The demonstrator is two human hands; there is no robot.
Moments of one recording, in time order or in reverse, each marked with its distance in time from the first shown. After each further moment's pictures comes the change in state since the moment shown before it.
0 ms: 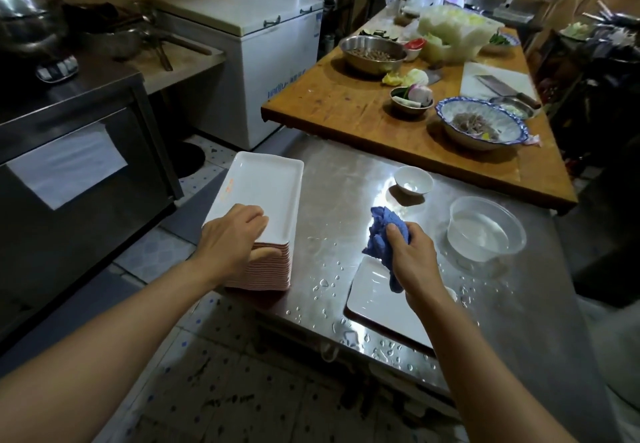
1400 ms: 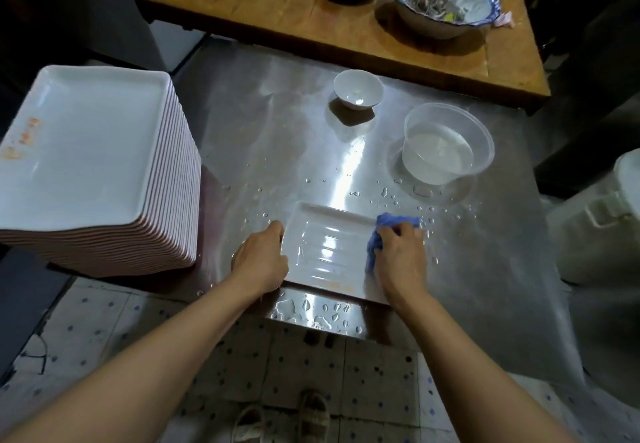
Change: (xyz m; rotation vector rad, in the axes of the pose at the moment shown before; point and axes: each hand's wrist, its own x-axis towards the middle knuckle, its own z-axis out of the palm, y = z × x) left_hand 0.048 0.159 0.159 -0.471 -0.437 -0.296; right_hand 0.056 0.188 -0.050 -0.881 0.051 0.022
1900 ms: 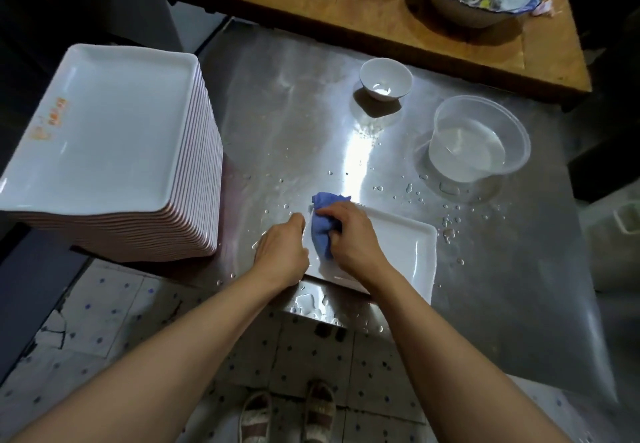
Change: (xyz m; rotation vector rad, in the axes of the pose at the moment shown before) left_hand -0.001 -0.001 -0.003 -0.031 0.005 0.037; right_hand 0.004 -0.089 0.018 0.474 -0.175 -0.338
